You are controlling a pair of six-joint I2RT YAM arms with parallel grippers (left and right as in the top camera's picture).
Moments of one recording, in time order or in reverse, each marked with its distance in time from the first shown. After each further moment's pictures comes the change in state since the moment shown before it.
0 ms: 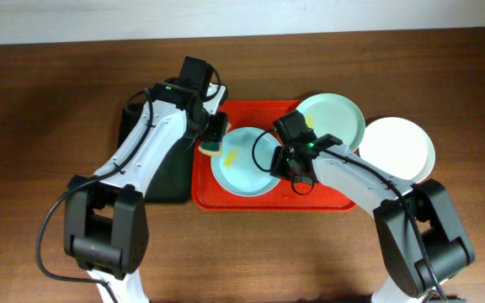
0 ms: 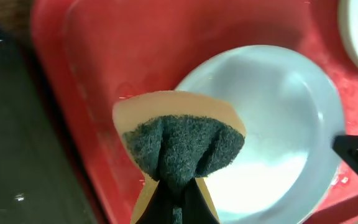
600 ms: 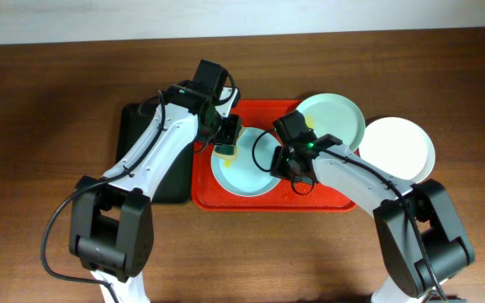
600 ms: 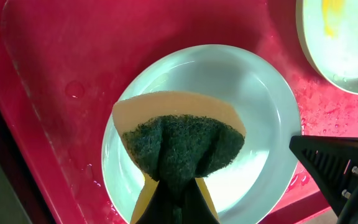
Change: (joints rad) left arm -0.056 0.000 0.000 0.011 0.037 -0.098; right arm 0.001 0.000 0.000 0.002 0.001 0.000
